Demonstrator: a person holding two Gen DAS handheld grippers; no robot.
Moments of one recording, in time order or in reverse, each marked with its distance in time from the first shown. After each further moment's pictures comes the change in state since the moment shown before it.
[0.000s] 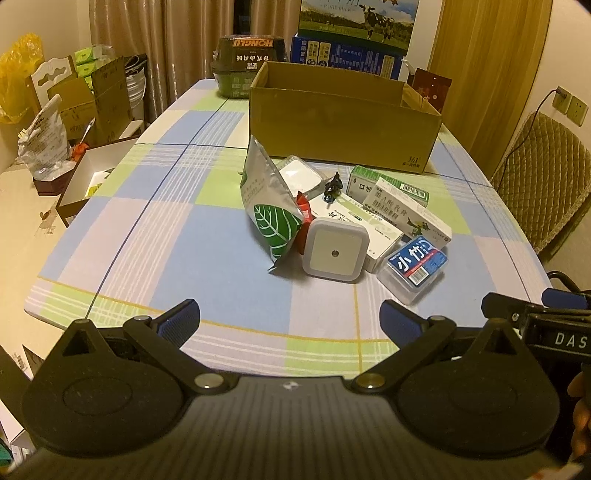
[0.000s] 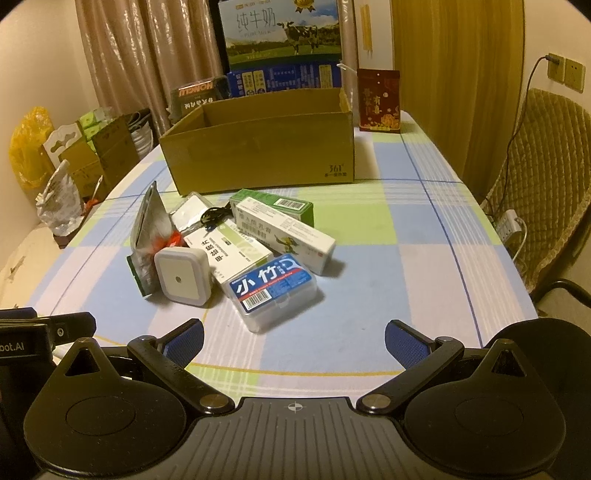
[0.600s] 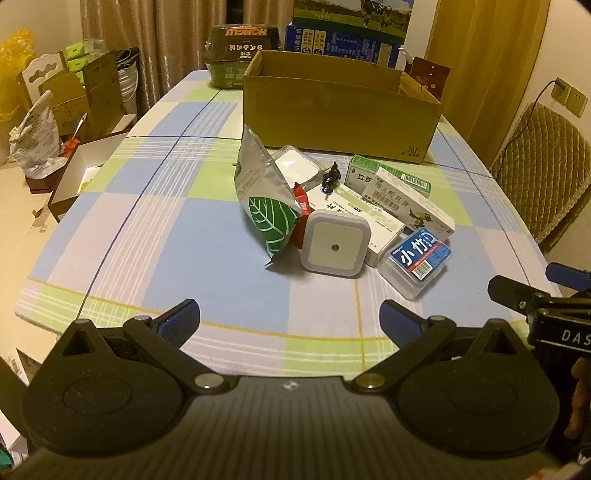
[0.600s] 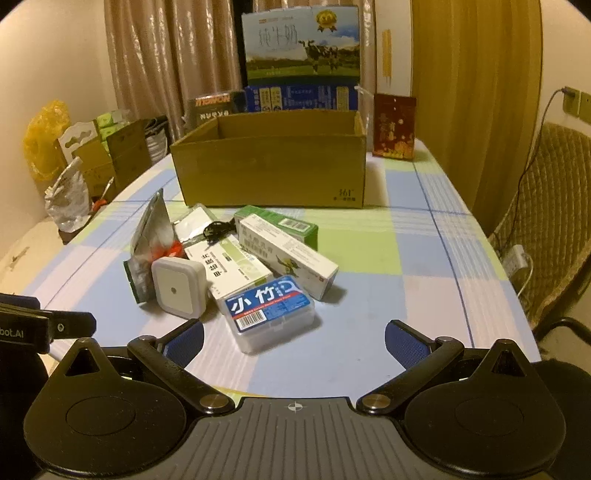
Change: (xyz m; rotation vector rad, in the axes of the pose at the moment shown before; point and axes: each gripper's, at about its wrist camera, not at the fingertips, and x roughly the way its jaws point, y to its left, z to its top) left arm 0.017 0.002 0.004 0.019 0.030 -0.016; right arm 0.012 -0.003 0.003 -0.089 -0.058 0.019
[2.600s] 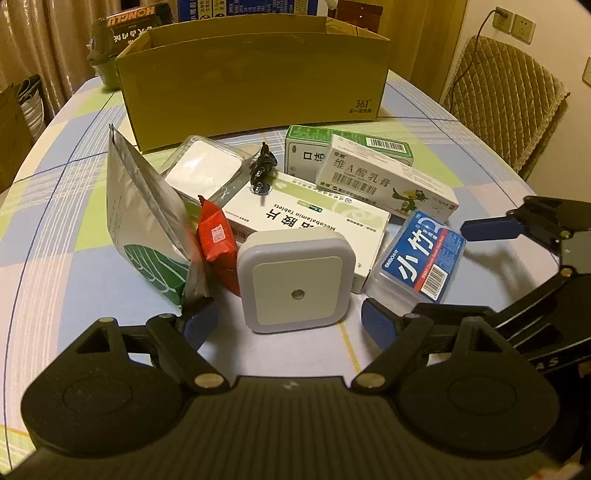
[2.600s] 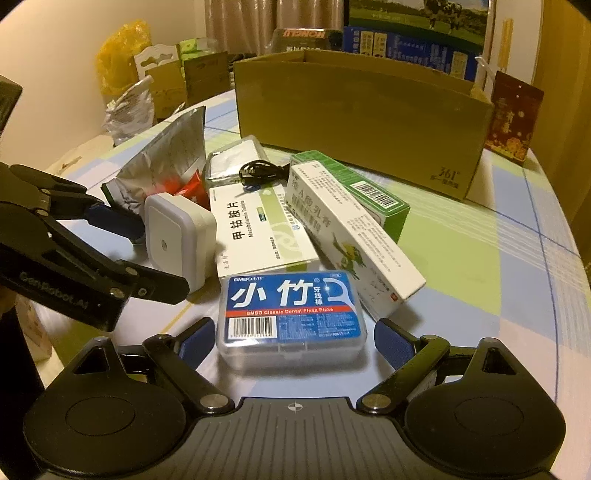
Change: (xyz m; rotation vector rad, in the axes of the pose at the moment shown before) left arm 0.122 -0.024 0.032 0.244 0.061 -0.170; right arm 0.122 -0.004 0.006 -0.291 0.117 0.212
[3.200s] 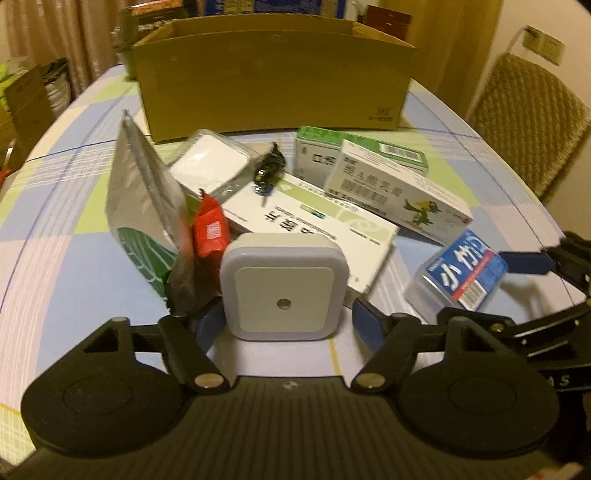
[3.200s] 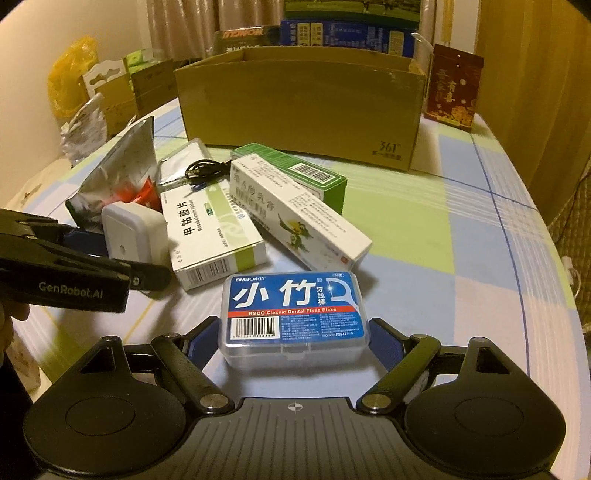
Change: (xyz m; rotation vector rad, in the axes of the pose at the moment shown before) left arm 0.011 -0.014 0.000 -0.105 -0.026 0.078; right arm -0.021 -0.016 -0.012 0.140 0.007 -0.104
